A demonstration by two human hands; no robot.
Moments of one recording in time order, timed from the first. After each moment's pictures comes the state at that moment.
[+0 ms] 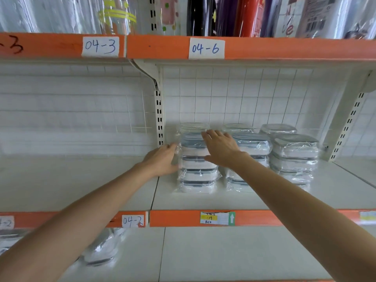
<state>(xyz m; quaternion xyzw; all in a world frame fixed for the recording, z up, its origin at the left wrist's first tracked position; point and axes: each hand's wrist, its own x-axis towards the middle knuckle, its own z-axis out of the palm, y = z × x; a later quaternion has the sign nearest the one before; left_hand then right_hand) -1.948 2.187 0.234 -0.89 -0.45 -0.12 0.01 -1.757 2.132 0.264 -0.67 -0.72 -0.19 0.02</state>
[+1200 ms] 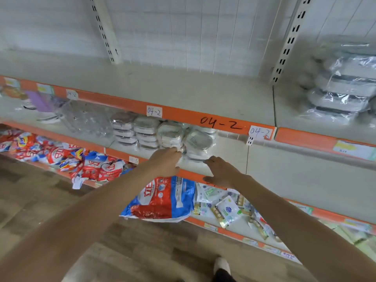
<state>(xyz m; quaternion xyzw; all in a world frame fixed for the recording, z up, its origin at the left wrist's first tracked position) -2.292 2.077 0.061 -0.84 -0.53 0.08 -0.04 -2.083 2.058 0.048 -0.53 -0.83 0.17 -0.07</state>
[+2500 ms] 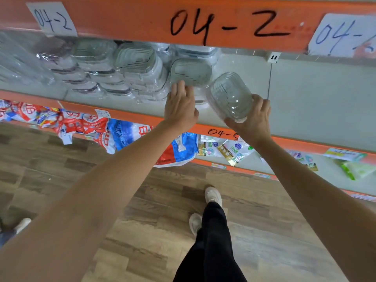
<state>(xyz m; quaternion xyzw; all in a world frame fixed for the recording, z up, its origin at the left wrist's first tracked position) -2.207 2.193 -0.106 -0.80 -0.60 0.02 -0.03 -2.020 2.141 -0.146 -0.73 -0.58 0.23 0.30</state>
